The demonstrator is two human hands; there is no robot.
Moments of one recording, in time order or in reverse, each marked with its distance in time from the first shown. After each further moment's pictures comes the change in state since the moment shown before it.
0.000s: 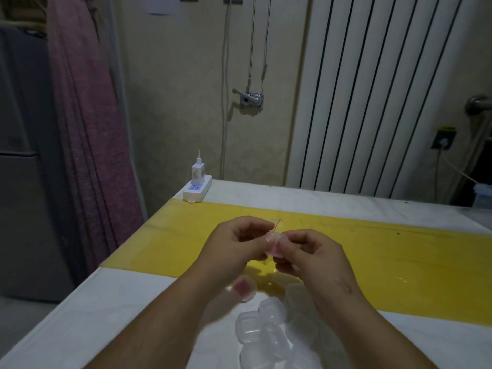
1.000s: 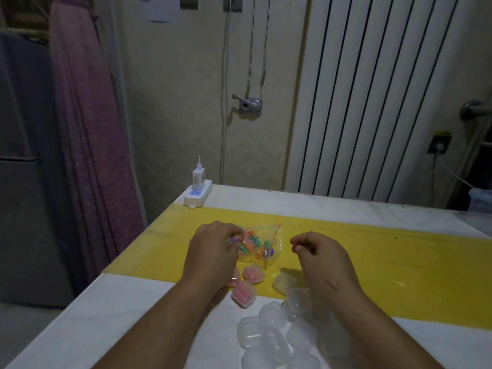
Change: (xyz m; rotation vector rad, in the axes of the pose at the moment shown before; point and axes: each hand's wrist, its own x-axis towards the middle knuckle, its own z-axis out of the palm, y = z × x) left_hand 0.023 -0.034 -0.025 0.913 0.338 0.137; right_hand 0.028 0.012 -0.016 -0.658 0.120 -0.086
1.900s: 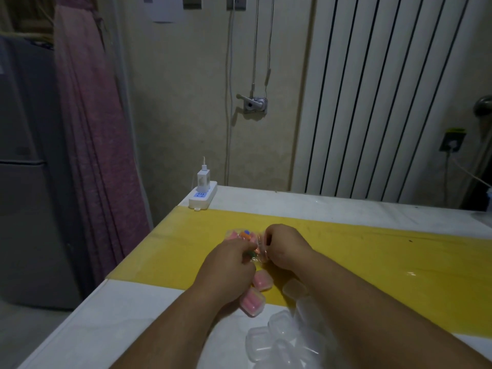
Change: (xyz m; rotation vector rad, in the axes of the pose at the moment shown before) left_hand -0.002 -0.005 0.012 -0.054 -0.255 -0.004; right_hand 0.066 -0.027 0.062 -0.494 -0.374 -0.034
